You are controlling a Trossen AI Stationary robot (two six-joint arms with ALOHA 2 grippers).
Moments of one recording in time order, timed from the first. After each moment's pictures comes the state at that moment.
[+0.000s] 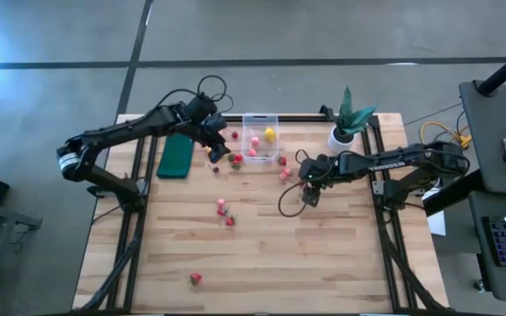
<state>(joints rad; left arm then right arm) 0.53 1.38 1.19 -0.69 0.25 -0.05 -0.14 1.44 0.71 -0.46 0.13 0.24</state>
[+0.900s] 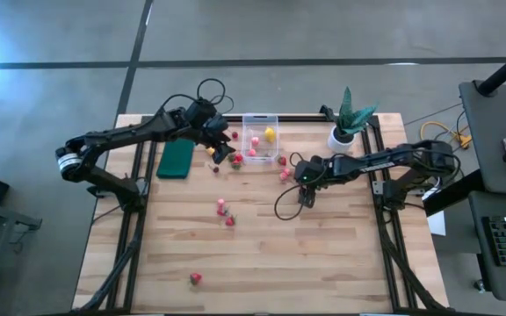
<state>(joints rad) 0.53 1.38 1.07 -0.46 0.25 -0.04 -0.14 1.54 0.72 -0.36 0.13 0.18</state>
